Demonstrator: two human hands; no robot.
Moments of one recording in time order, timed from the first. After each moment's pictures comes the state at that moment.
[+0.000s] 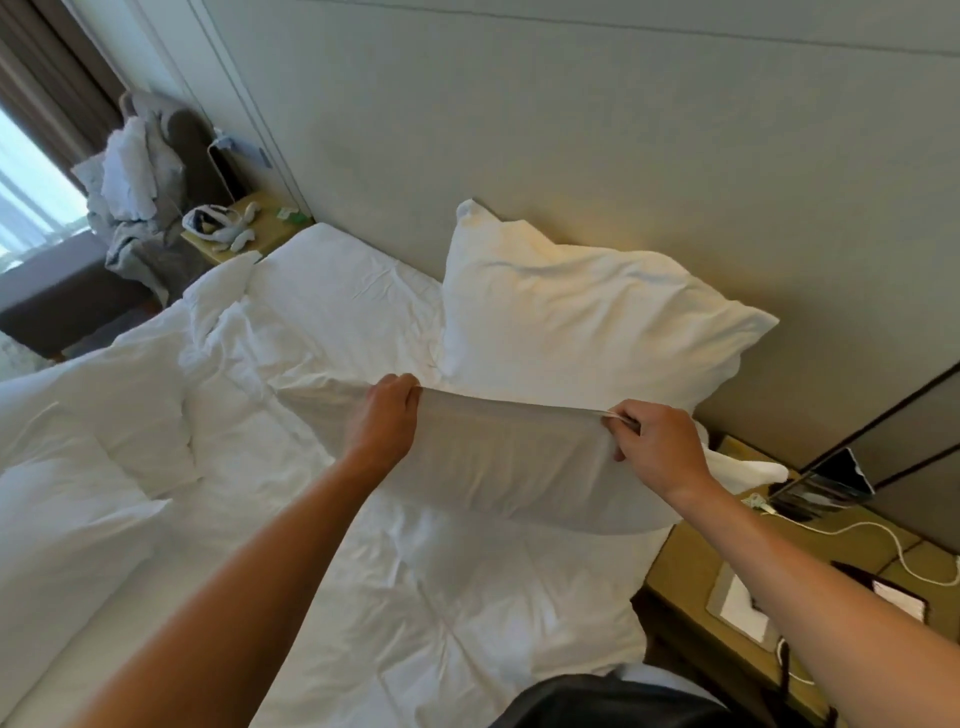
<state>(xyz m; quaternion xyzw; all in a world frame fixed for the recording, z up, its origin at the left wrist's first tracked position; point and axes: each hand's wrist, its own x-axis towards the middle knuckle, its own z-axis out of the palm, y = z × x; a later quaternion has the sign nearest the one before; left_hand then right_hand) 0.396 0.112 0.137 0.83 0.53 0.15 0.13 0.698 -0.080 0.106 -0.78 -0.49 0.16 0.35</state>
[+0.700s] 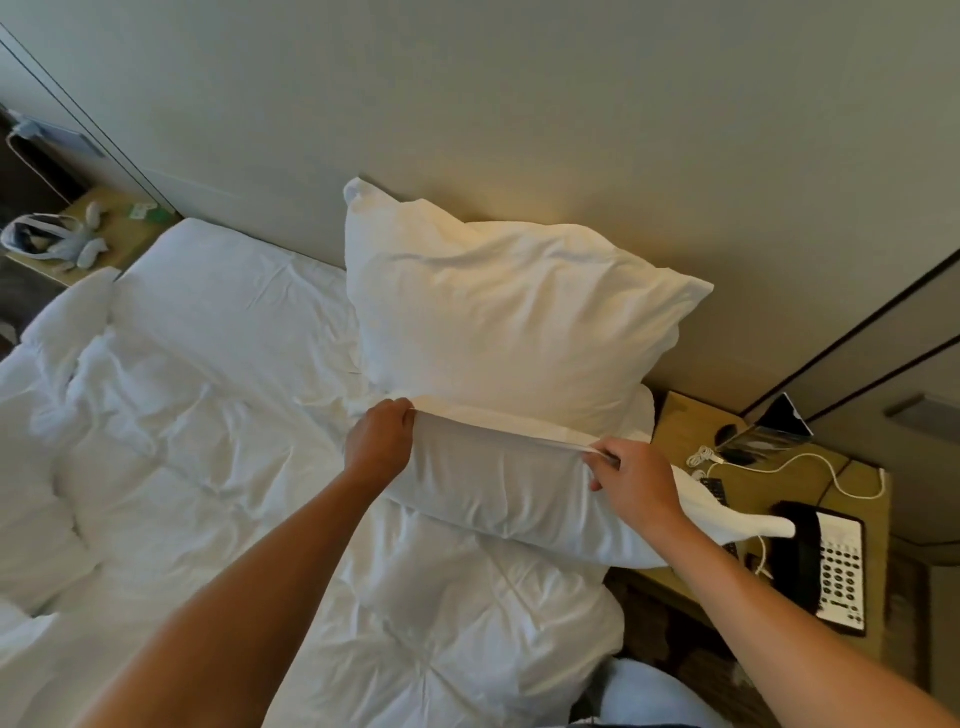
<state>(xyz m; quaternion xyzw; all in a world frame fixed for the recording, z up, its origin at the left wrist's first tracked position) 0.498 0.177 0.049 0.86 0.48 0.02 0.16 0.726 -0.084 0.031 -0.84 -0.35 0.25 0.33</state>
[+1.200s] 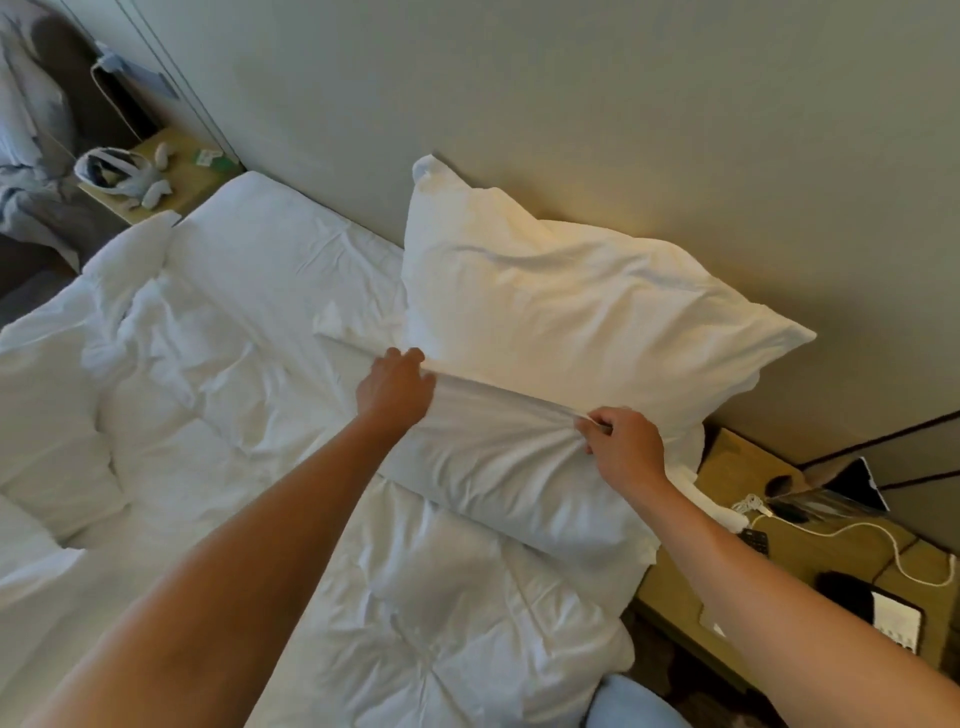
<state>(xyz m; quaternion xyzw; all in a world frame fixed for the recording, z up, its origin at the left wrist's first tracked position) 0.503 0.255 0.060 0.81 0.56 -0.02 0.15 0.731 0.045 0.028 -0.85 -0.37 0.26 0.28</state>
